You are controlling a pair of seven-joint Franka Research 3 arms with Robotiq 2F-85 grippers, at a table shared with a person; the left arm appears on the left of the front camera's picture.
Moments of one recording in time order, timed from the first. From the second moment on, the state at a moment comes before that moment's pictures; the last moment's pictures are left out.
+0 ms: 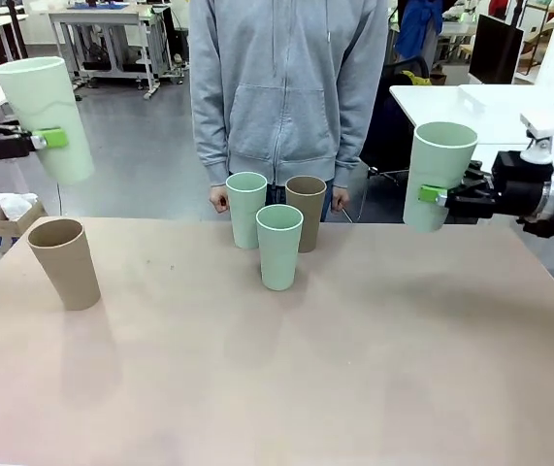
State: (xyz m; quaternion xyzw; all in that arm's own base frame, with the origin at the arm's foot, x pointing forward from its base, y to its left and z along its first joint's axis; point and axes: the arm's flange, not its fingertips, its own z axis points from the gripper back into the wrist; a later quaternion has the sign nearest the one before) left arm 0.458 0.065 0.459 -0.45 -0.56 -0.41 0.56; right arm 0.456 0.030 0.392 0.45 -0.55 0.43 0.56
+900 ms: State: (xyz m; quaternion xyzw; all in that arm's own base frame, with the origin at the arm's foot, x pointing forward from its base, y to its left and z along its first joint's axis) left arm 0.379 -0.007 0.390 -0.46 -0.53 -0.45 0.55; right arm 0.406 0.030 0.361 0.45 -0.54 0.43 0.57
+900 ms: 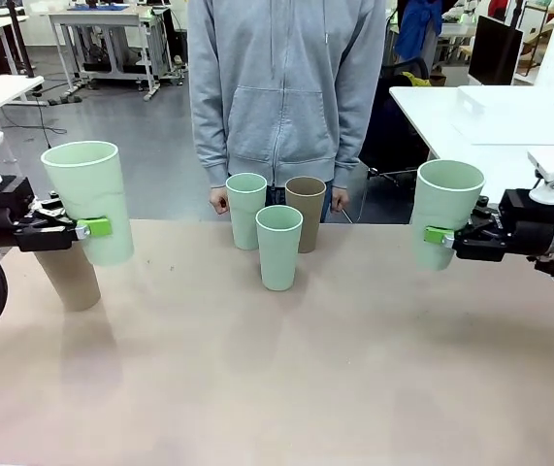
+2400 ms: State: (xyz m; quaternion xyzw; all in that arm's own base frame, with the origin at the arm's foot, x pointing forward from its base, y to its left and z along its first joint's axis) left arm 0.374 -0.013 0.333 -0.48 -0.51 -0.48 0.53; right arm 0.392 0.035 0.335 0.51 -0.51 0.42 0.56
